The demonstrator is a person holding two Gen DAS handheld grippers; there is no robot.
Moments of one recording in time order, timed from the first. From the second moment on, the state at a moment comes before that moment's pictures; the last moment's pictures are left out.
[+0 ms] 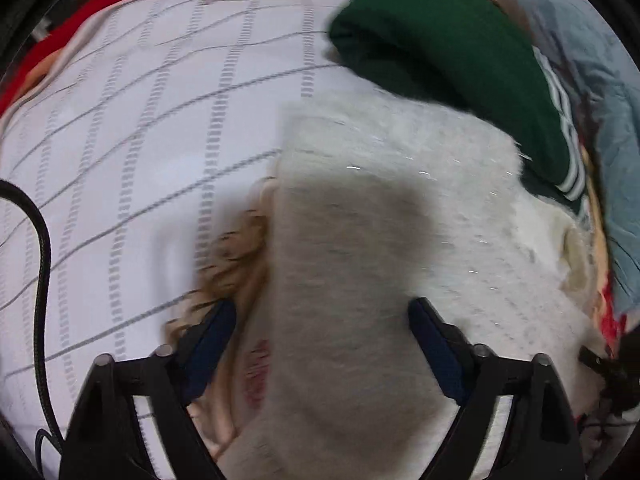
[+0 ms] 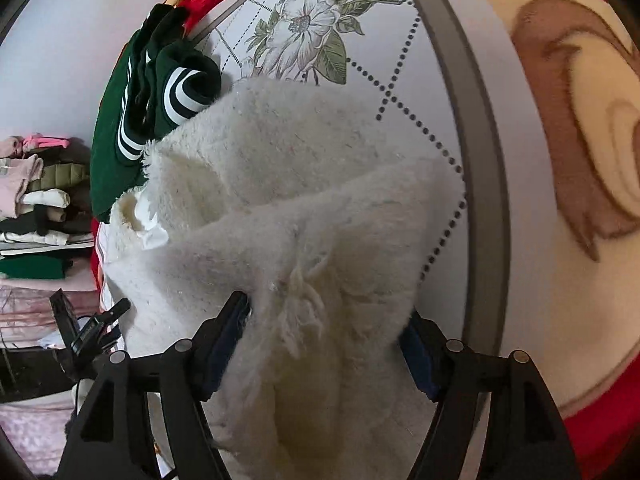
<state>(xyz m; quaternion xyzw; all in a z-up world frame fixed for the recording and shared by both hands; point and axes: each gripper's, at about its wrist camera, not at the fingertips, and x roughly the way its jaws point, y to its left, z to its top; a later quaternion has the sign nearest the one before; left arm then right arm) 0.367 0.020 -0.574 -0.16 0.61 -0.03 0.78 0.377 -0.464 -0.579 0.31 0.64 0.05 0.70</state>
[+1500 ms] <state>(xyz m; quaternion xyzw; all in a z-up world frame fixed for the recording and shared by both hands) 0.338 0.072 -0.544 0.02 0.56 0.17 0.81 0.491 -0.252 -0.553 0.17 0.71 -0.02 0.68</state>
